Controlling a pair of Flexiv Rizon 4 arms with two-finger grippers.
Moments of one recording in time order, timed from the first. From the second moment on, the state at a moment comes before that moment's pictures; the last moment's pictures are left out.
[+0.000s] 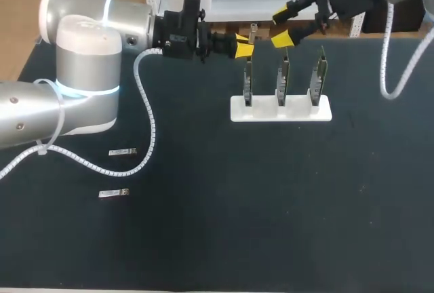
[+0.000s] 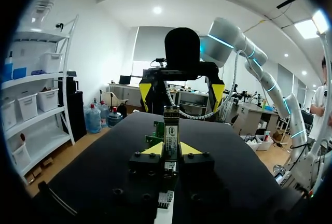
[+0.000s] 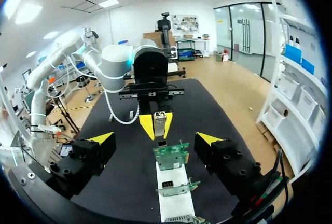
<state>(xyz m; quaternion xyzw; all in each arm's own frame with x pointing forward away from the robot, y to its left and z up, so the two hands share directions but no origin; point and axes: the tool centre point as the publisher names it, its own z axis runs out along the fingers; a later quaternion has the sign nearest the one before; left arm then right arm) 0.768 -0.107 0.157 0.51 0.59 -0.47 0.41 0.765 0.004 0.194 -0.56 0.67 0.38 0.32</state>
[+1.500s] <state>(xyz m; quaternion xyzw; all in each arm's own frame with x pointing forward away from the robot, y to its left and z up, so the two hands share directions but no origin) 0.768 -0.107 0.157 0.51 0.59 -0.47 0.41 0.766 0.038 0.195 -0.57 0.62 0.41 0.35</state>
